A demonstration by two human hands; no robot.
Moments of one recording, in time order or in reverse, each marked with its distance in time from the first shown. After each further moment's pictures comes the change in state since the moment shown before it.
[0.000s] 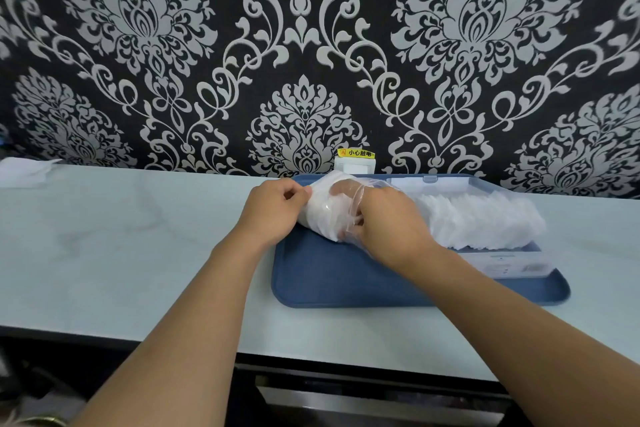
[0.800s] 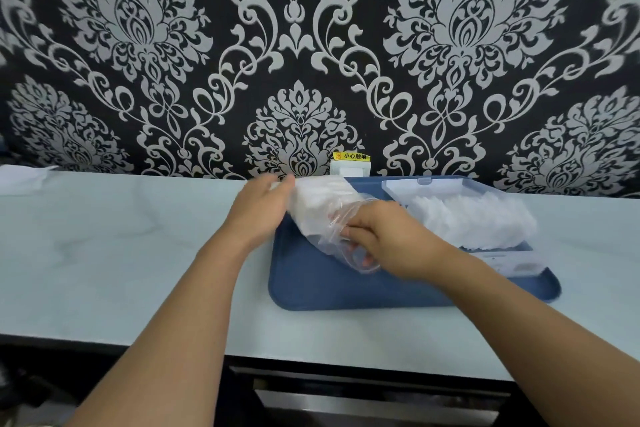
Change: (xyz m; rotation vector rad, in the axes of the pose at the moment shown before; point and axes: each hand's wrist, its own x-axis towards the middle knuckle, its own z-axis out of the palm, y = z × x) left_hand -0.014 0.019 -0.022 -0.122 -0.030 -0.156; right_hand -0.019 0.004 -0.021 0.347 -0.219 -0.004
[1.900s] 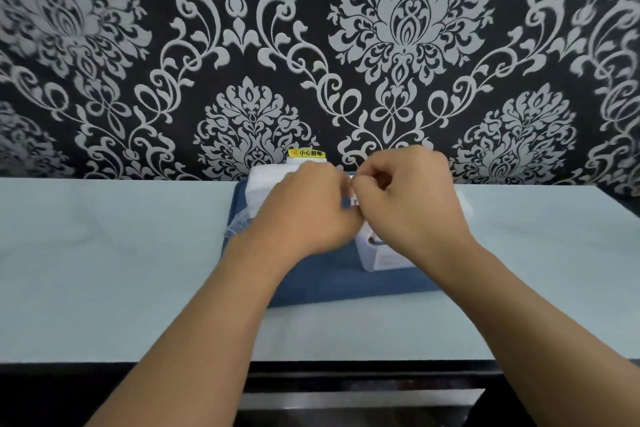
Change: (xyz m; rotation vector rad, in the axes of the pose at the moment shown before) left_hand -0.062 0.099 0.064 0.463 -0.164 0.515; right_hand -0.051 -0.027 -0.061 -0.157 0.661 0.064
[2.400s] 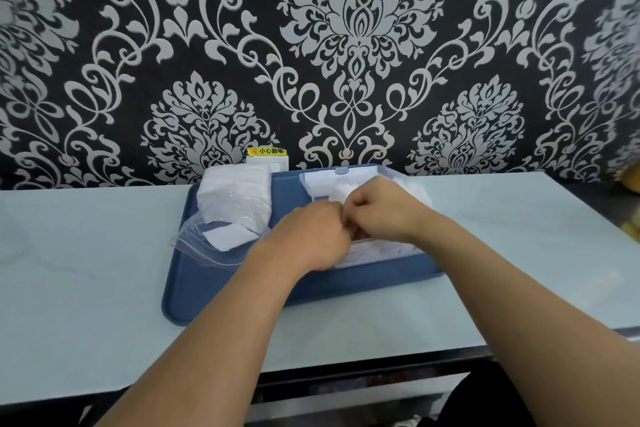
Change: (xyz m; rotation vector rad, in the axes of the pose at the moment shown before) left_hand 0.032 0.007 0.076 0.092 -0.357 -0.032; right_hand 0.019 0.093 0.018 0.063 -0.561 0.344
